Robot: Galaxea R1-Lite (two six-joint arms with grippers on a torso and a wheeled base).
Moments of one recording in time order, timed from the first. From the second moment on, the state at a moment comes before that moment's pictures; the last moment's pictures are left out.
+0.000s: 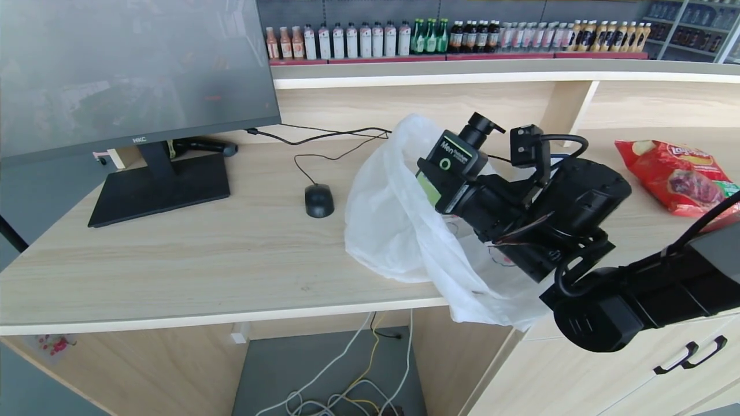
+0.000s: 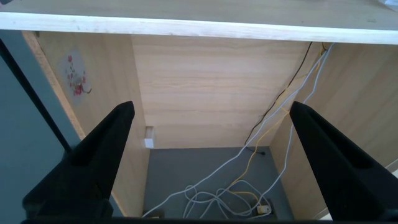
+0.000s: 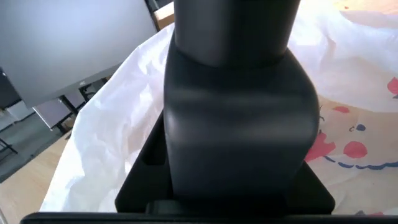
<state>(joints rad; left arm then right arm) 0.00 0.00 0.00 0.00 0.00 0.01 0.54 1.97 -0.94 -1.33 0.05 0.36</state>
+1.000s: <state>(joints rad) 0.00 0.00 0.00 0.00 0.00 0.01 0.31 1.86 -1.24 -0.73 0.46 0.92</state>
